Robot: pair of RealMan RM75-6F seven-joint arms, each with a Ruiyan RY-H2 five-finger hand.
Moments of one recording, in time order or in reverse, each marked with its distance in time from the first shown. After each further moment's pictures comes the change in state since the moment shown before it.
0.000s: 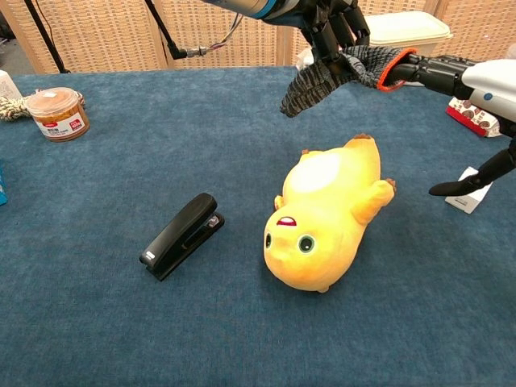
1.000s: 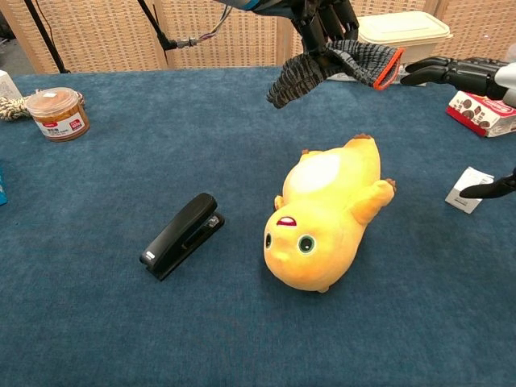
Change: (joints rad) left arm 0.016 0.017 0.004 0.012 0.041 -0.004 0.016; right arm -0.036 0.072 0.000 -0.029 -0.004 -0.018 0.024
